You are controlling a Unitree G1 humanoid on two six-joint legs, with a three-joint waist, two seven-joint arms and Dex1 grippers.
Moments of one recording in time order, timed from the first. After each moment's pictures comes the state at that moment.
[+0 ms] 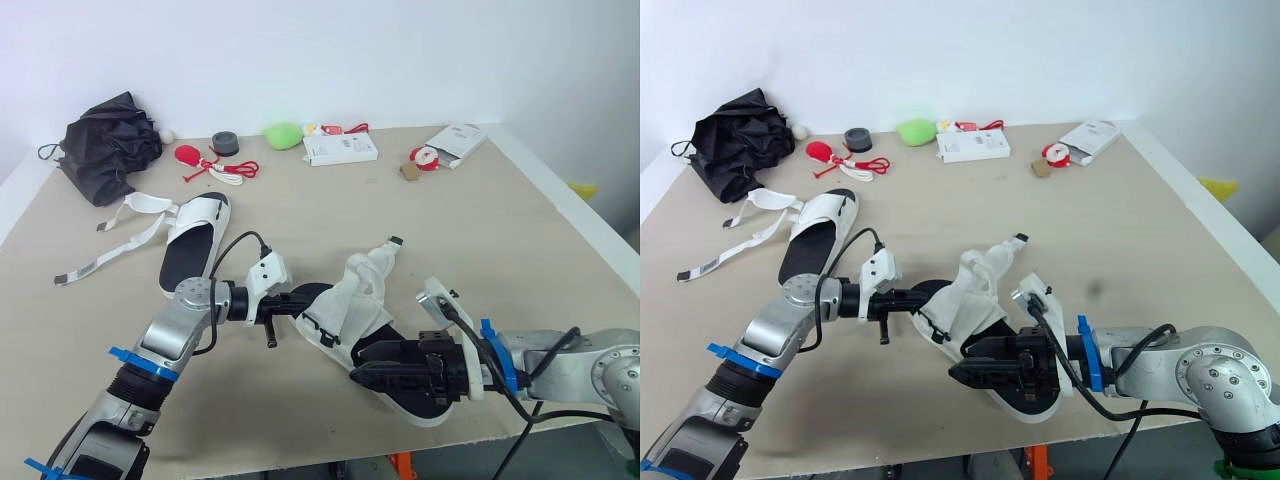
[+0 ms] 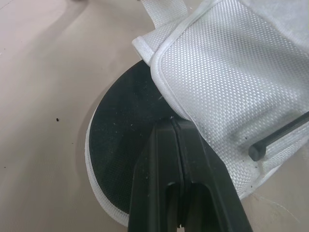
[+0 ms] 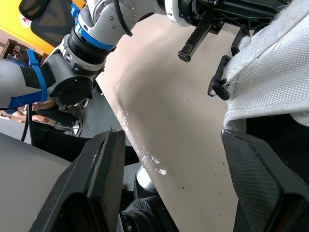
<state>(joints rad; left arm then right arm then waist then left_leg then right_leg) -0.46 0.45 -0.27 0.05 -0.24 0.39 -1.03 -0.19 -0.99 -0.01 -0.57 1.70 1.12 0.29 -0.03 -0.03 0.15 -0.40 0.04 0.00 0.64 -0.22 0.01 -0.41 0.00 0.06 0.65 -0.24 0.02</state>
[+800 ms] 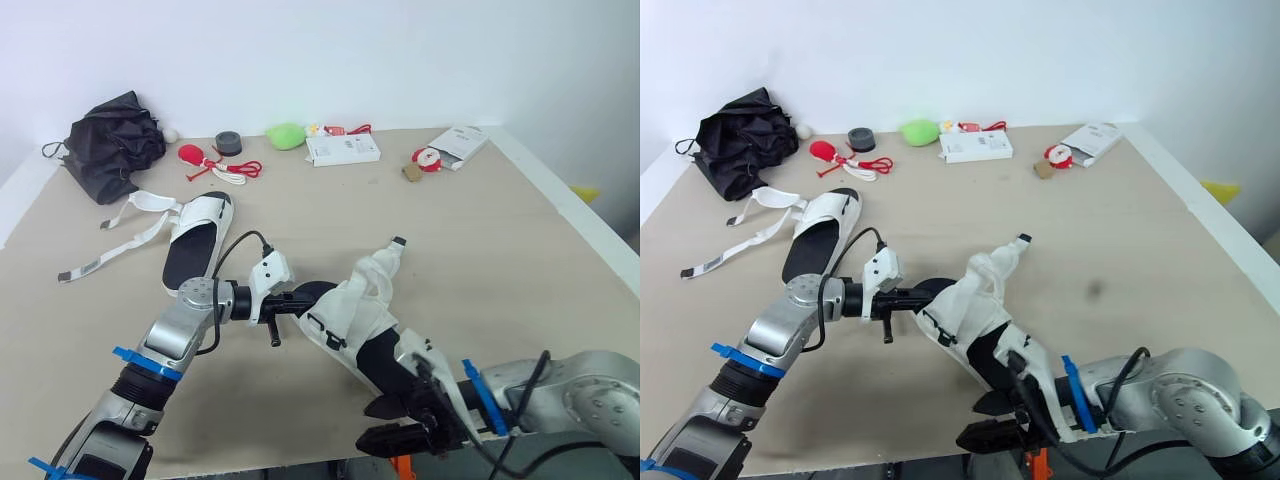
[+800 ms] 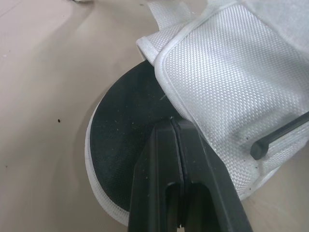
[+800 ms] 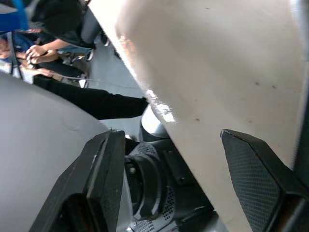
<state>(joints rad) -0.47 0.43 -0.27 0.05 -0.25 0.40 -1.01 -0.17 -0.99 0.23 -0.66 1.33 1.21 0.43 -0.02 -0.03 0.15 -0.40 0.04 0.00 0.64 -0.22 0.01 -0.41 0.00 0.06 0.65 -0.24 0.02</state>
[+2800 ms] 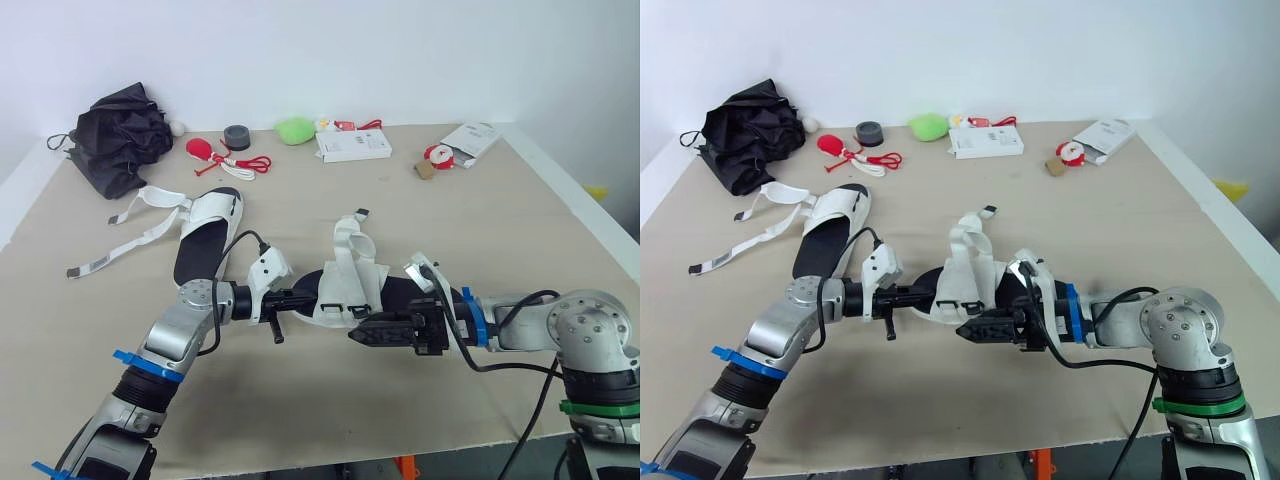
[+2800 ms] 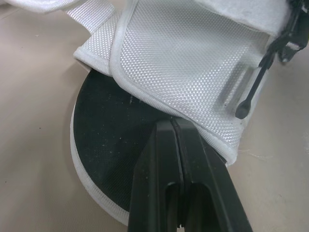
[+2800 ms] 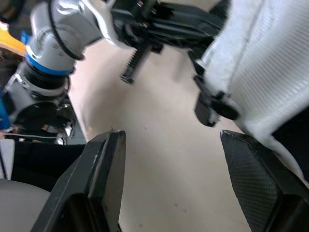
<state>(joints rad) -0.46 0.41 -0.24 0.03 -0.27 0.44 -0.97 -0.46 -0.68 -0.08 -0.24 1.36 1.48 0.37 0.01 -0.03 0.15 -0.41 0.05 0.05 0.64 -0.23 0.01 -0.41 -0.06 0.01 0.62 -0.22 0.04</state>
